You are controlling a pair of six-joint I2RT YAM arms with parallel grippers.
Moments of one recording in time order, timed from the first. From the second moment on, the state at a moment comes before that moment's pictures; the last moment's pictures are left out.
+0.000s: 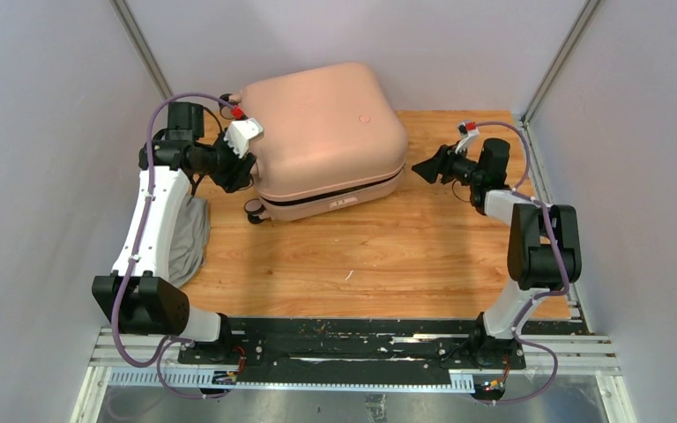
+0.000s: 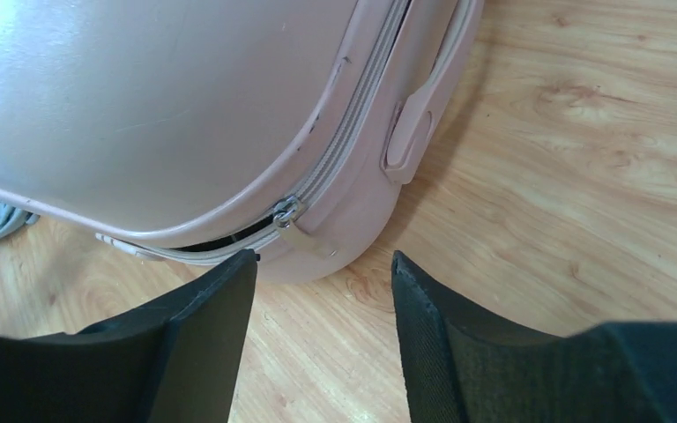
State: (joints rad) left arm 0.00 1.41 1.51 -1.00 0.45 0.75; right arm -0.02 1.71 0.92 0.53 -0.83 0.25
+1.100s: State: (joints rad) left arm 0.01 1.40 1.50 -1.00 0.44 0.75; right arm 0.00 2.03 1.10 0.85 -1.17 0.50
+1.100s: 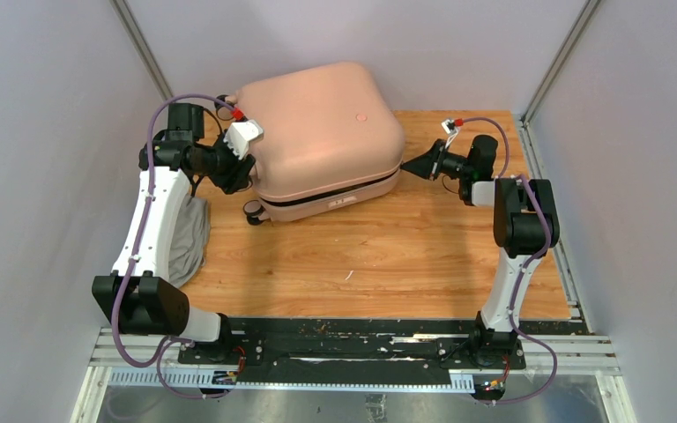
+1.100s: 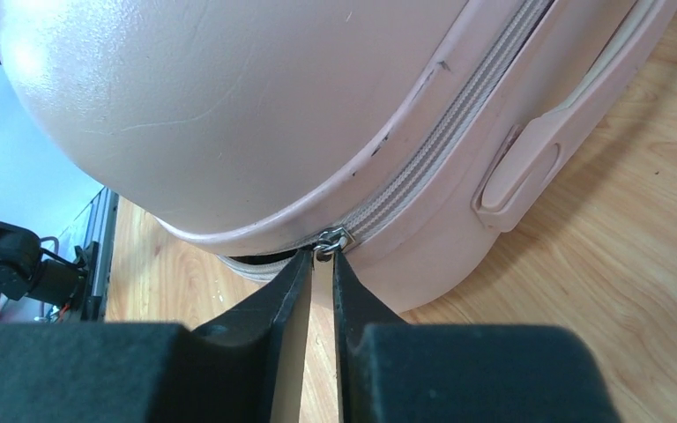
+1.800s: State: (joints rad) left arm 0.01 1.40 1.50 -1.00 0.44 0.75; right arm 0.00 2.03 1.09 0.80 -1.20 0.46
